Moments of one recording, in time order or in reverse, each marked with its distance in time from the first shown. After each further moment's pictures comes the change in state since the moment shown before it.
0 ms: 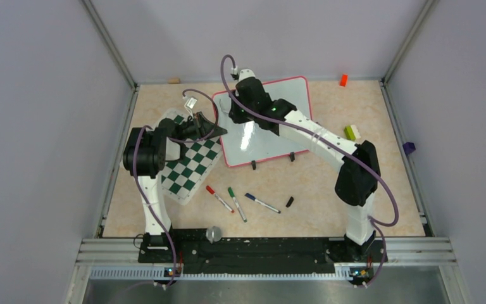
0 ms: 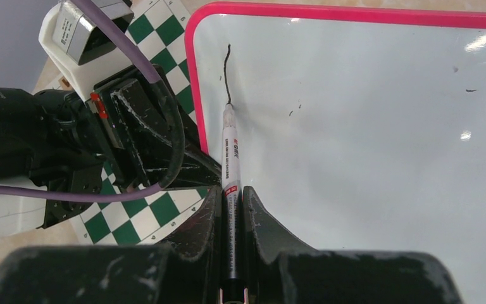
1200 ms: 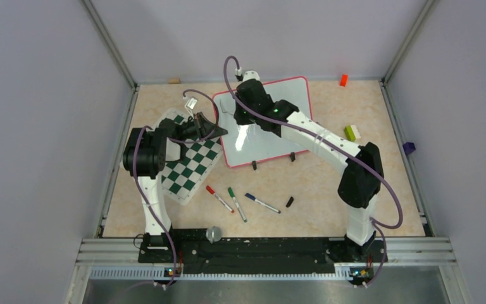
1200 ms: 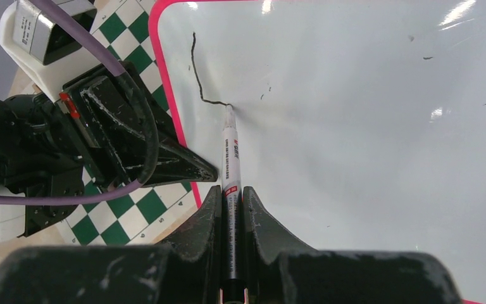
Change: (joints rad) left arm -0.005 -0.008 -0.011 0.000 -0.005 0.006; right arm 0.006 -0.034 -0.028 -0.052 0.079 0.040
